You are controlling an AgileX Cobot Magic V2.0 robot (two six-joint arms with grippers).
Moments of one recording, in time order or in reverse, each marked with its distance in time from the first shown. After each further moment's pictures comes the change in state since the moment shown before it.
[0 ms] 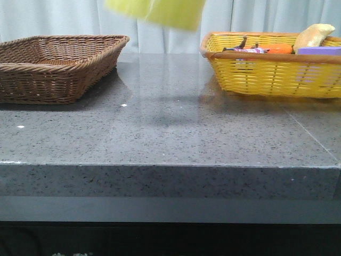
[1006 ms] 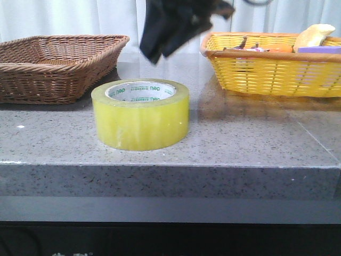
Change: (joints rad) left arm 0.000 0.000 0.000 0.000 0.000 0.000; right arm 0.068 0.031 0.103 0.007 -0.143 -0.009
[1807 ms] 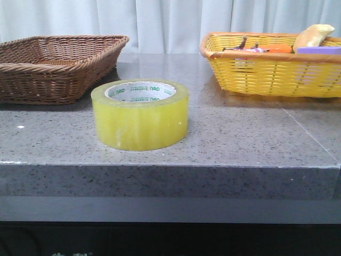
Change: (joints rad) left arm 0.000 0.000 0.000 0.000 0.000 0.000; right arm -0.304 -0.450 0.086 0.006 -0.040 0.012
